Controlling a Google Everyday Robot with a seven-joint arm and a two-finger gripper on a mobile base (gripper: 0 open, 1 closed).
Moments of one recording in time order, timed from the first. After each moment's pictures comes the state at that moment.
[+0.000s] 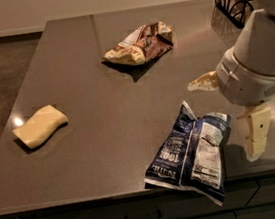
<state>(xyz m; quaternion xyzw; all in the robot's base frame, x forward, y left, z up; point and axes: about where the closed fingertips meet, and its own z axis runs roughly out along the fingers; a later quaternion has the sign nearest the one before) 0.412 -0.165 0.885 -0.81 0.57 0.02 0.11</state>
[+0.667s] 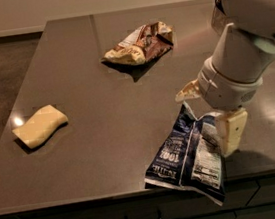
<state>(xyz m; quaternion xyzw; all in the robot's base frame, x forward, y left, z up) 0.424 -0.141 0.866 -0.83 0.55 0.02 0.11</state>
